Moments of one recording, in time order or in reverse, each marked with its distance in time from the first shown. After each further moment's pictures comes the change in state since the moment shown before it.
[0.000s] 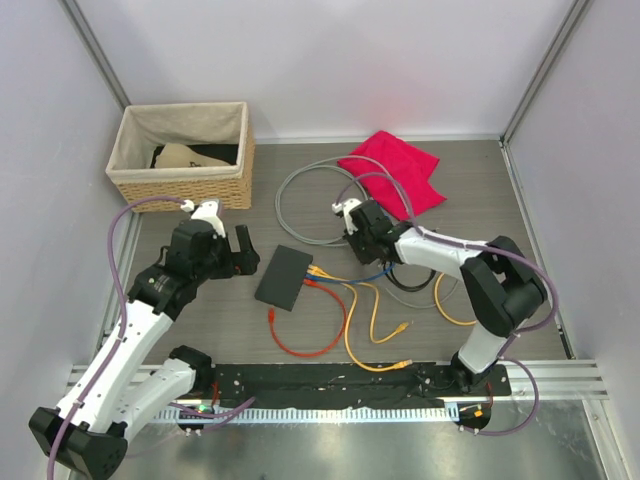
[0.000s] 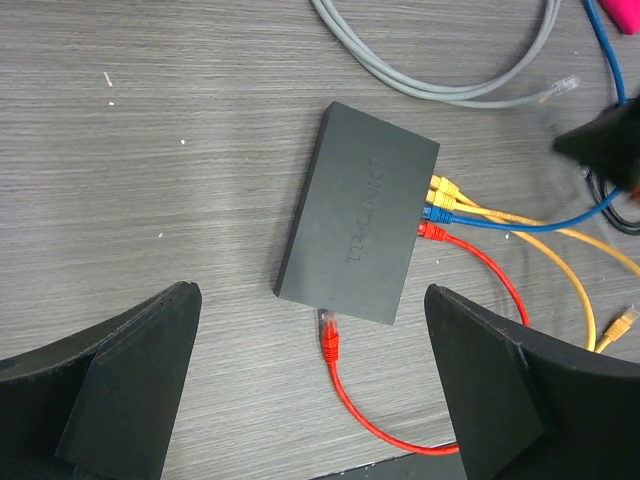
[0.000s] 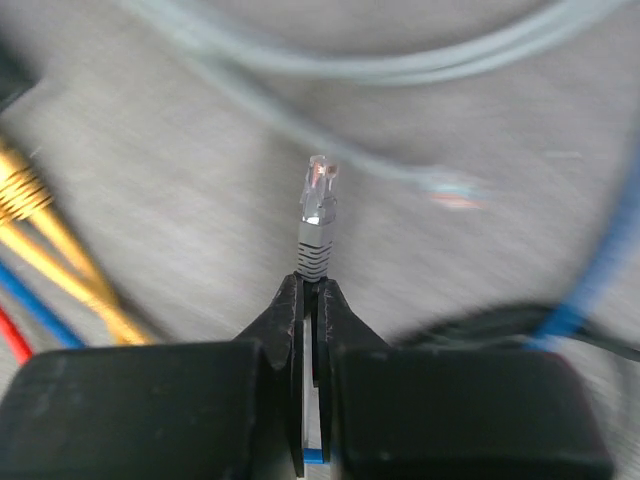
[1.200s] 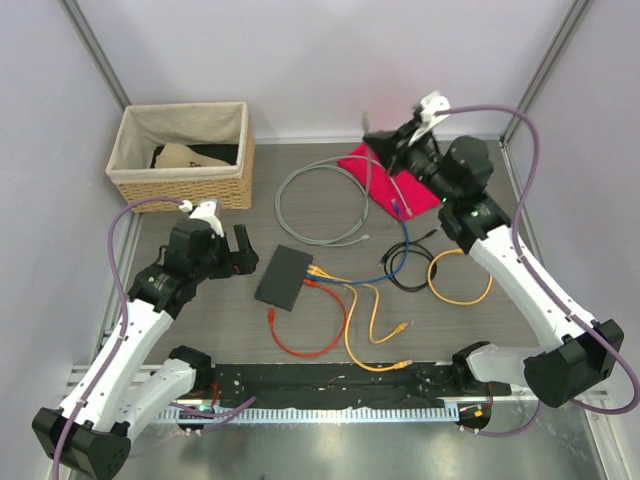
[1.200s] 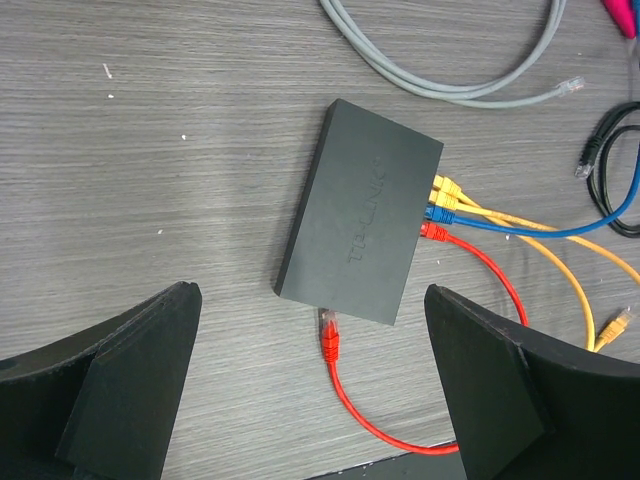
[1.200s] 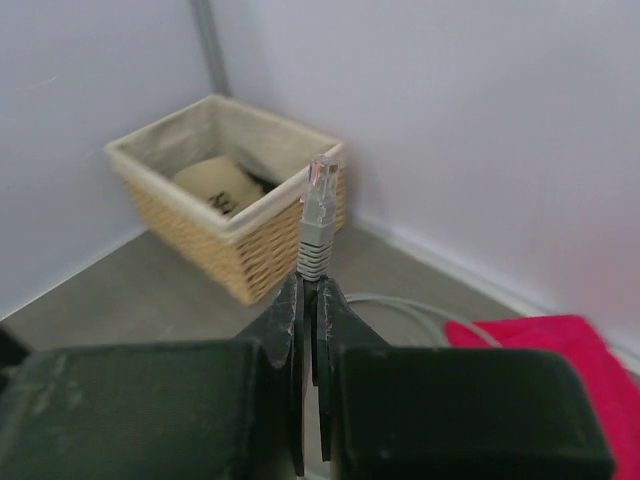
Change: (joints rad) left arm 0.034 0.006 -0.008 0.003 0.031 -0.001; right arm -0.234 -0.456 0.275 0.397 -0.324 0.098
